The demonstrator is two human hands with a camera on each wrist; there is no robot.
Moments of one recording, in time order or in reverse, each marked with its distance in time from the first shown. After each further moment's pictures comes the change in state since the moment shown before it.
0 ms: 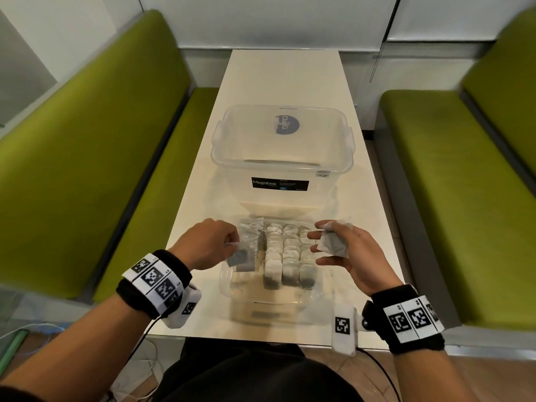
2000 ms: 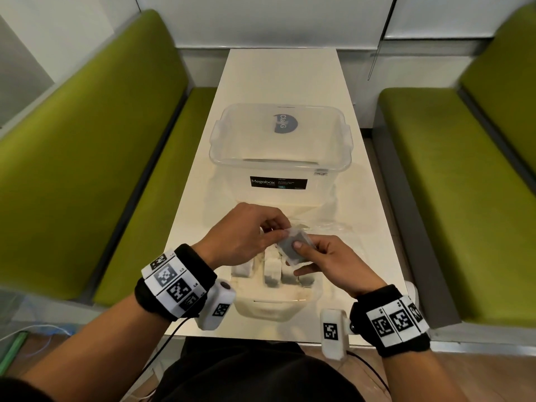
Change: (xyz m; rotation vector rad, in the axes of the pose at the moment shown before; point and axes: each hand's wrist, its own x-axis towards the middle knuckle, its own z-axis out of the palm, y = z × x) left_hand -0.013 0.077 -0.027 -0.385 0.106 0.333; right_hand -0.002 0.015 0.020 -0.301 -0.291 -0.067
